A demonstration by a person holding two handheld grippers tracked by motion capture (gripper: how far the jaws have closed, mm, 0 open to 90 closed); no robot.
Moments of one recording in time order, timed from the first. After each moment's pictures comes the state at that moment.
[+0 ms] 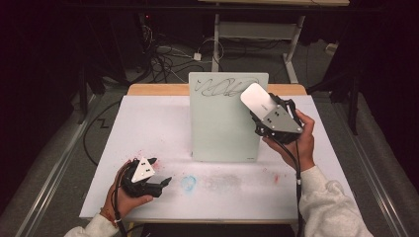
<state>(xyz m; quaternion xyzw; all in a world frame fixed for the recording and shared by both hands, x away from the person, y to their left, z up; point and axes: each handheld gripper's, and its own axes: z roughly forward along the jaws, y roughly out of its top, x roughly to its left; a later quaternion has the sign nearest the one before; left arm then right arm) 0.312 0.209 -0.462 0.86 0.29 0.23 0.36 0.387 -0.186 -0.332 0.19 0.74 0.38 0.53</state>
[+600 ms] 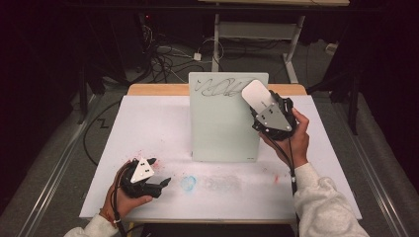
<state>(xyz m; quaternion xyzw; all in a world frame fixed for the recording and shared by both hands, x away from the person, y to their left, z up) 0.311 0.210 -0.463 0.86 0.29 0.22 0.36 0.403 -0.177 -0.346 0.22 0.72 0.34 0.56</state>
